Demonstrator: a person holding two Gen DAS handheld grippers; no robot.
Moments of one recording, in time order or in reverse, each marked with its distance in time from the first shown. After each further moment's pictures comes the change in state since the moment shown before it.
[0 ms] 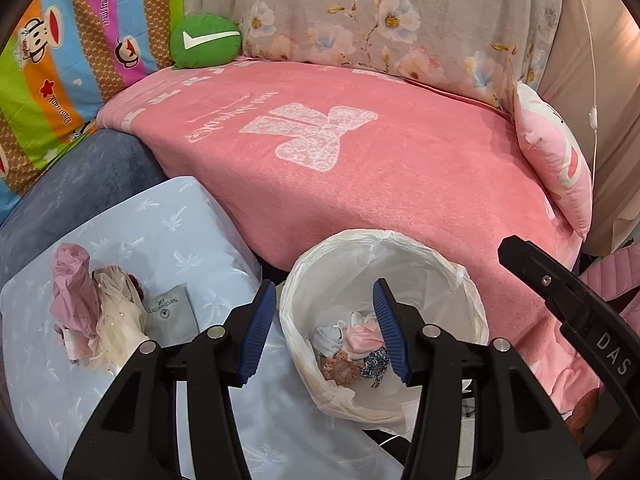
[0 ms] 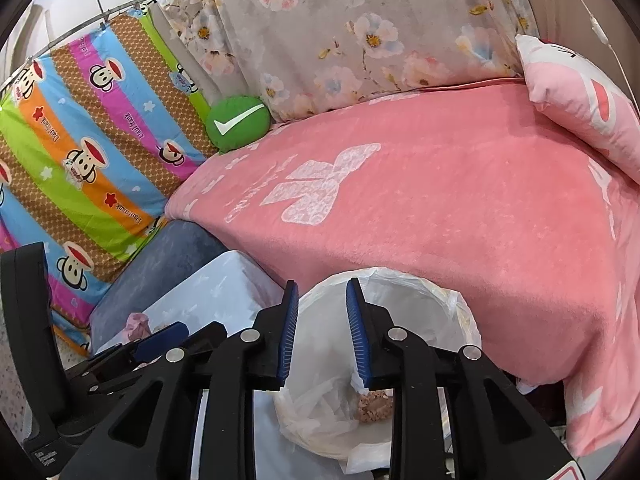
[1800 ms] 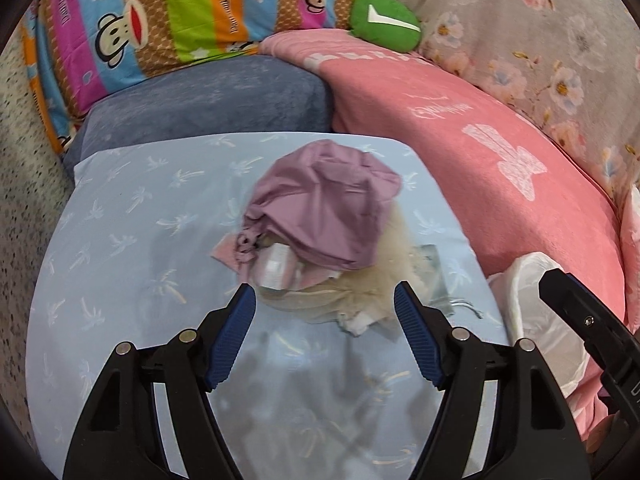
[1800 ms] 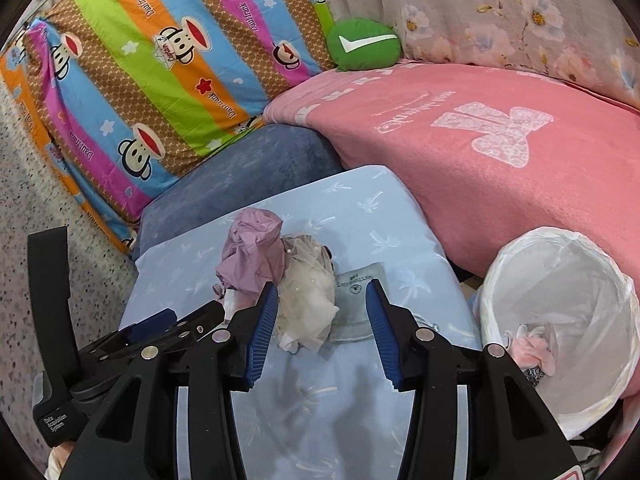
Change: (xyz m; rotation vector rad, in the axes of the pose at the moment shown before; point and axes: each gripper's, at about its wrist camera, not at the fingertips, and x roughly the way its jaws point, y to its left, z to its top) left arm -0.048 0.222 -0.079 -0.410 0.014 0.251; right arm 0.072 0.220 -0.088 -0.301 0.228 0.217
